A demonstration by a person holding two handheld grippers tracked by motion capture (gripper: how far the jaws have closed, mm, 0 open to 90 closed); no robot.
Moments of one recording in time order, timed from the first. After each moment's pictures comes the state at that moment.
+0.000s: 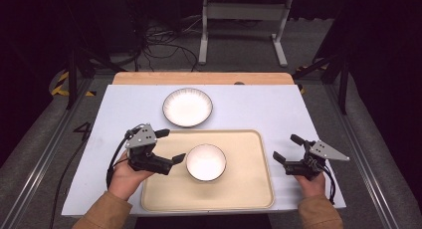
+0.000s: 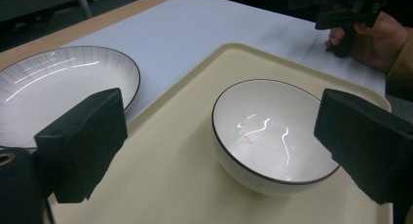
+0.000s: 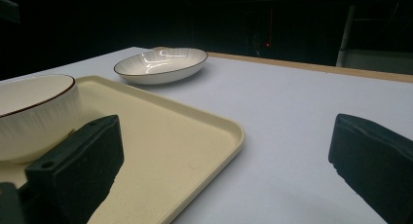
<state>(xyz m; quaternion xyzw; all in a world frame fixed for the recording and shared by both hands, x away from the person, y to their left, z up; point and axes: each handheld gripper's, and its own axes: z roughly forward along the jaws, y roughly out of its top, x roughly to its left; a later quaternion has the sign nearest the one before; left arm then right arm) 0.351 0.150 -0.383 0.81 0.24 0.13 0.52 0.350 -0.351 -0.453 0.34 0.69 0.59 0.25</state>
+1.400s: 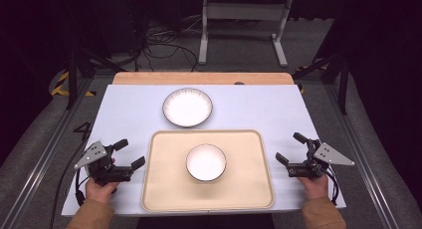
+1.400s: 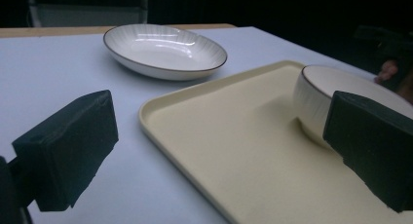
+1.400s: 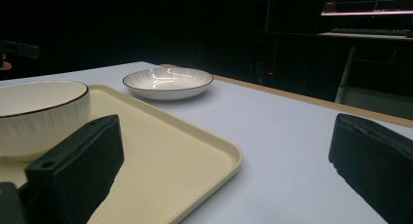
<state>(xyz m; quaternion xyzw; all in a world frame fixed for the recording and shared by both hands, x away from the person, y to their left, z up) 0.339 0.253 -0.460 0.70 0.35 0.16 0.60 0.345 -0.357 -0.450 0.28 0.68 0.61 0.29</state>
